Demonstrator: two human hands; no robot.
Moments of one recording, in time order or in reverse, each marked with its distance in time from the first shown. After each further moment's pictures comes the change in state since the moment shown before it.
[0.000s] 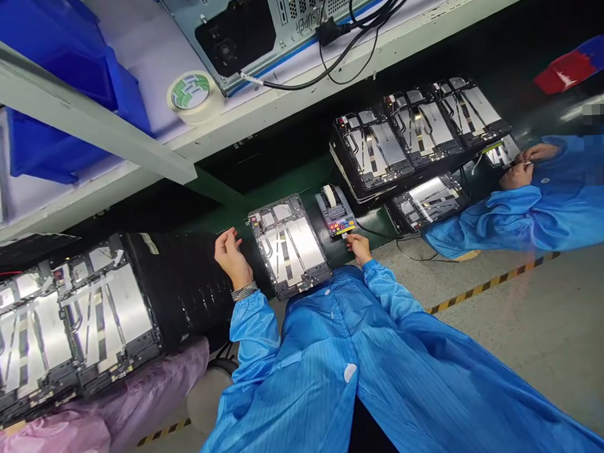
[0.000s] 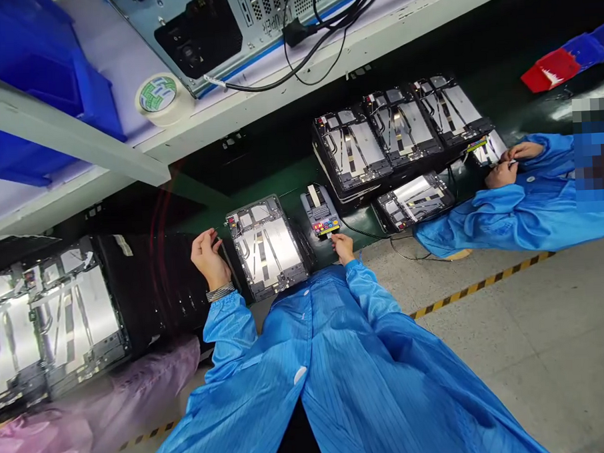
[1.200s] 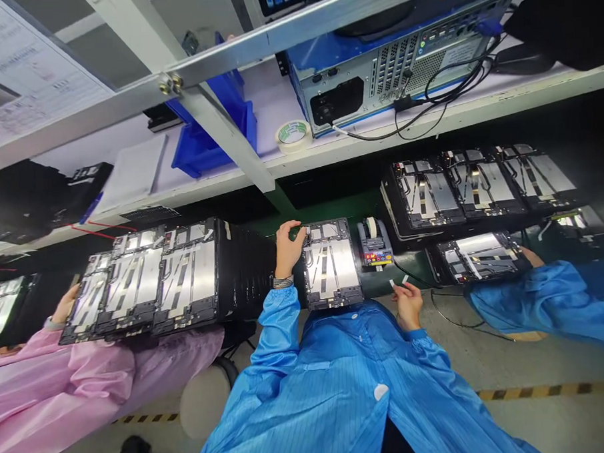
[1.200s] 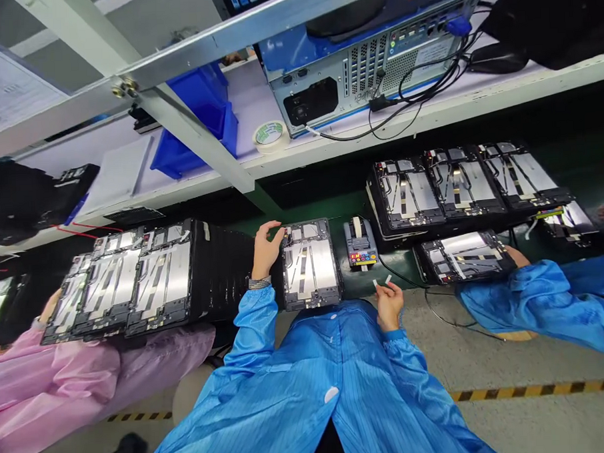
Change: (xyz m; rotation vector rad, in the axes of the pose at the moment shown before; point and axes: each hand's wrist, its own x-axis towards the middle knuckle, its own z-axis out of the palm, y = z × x) left_hand 0.000 0.072 0.017 0.424 -0.316 0.204; right_hand -0.071 -0.004 -0.043 0.079 0.174 -0.156
